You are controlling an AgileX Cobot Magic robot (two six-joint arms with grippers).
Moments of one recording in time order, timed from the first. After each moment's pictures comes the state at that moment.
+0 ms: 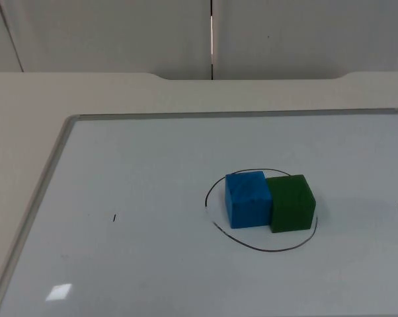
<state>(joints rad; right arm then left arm) 0.41 0.00 -0.52 0.05 1.08 -0.06 -0.57 0.00 -0.50 0.06 1.08 -0.03</state>
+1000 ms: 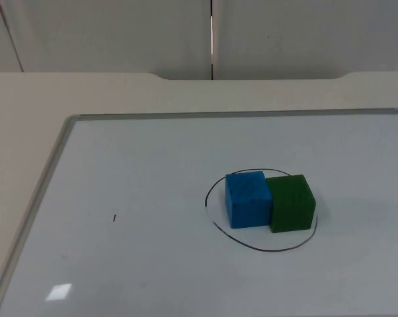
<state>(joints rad) 0.41 0.00 -0.52 0.03 1.08 -0.04 -0.57 0.00 -0.50 0.06 1.08 -0.03</state>
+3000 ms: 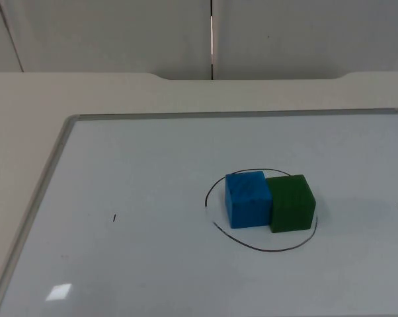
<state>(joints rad) 0.41 0.00 -0.52 0.03 1.08 -0.04 -0.57 0.00 -0.50 0.06 1.08 -0.03</state>
